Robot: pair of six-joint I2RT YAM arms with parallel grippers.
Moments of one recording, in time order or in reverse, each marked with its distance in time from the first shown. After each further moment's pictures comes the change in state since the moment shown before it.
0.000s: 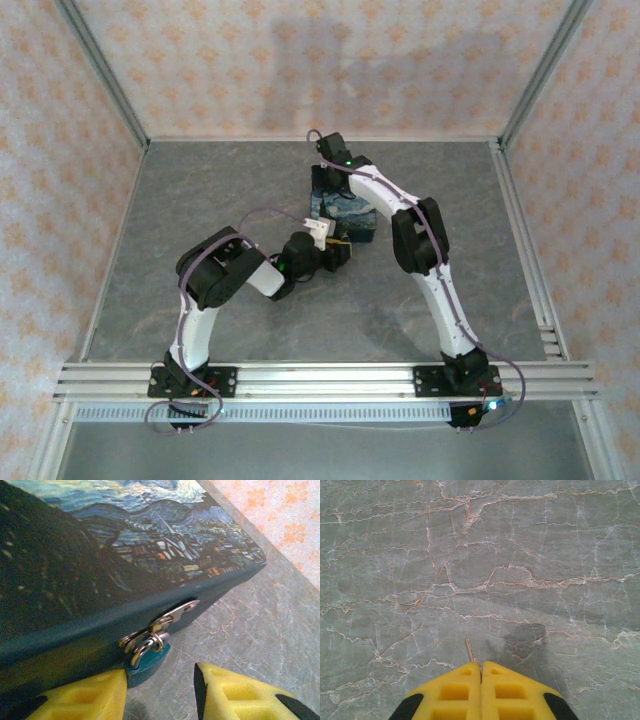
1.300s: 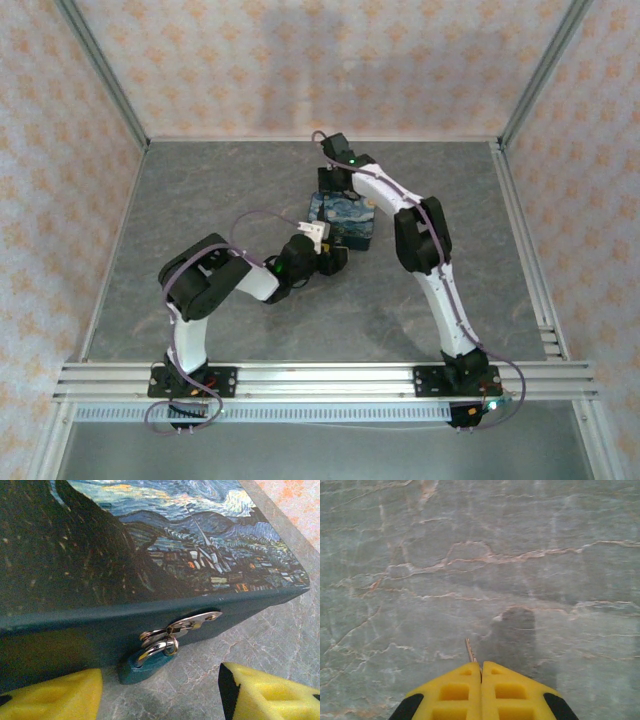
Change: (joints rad) left arm -0.026 -0.141 -0.064 -0.187 -0.132 -0.023; right arm -0.024 -0.016 -0.012 -0.080 0.058 0.012
